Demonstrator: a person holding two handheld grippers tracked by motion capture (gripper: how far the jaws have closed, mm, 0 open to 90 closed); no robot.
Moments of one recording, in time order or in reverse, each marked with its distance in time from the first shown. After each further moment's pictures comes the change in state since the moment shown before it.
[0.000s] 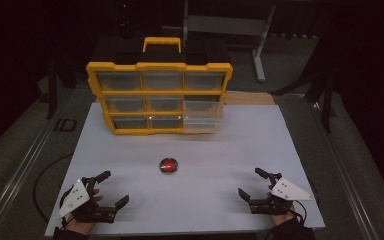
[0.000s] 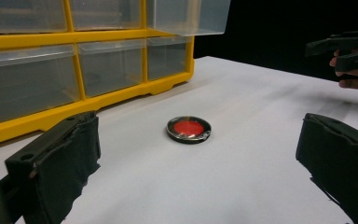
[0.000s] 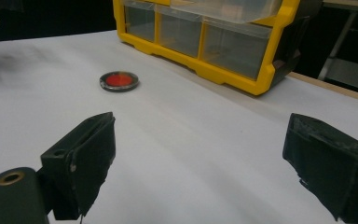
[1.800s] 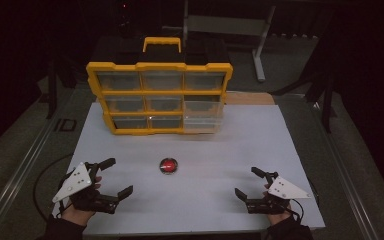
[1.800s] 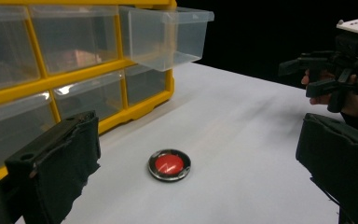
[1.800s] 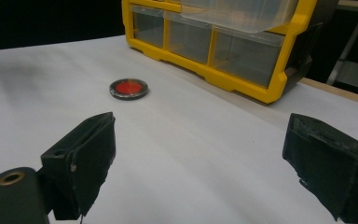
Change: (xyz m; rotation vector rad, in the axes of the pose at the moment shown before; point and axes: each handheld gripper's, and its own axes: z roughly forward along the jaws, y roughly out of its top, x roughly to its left) left arm -0.005 0.072 0.011 0.055 -0.080 0.028; right arm 0.006 0.008 0.006 -0.009 0.024 0.004
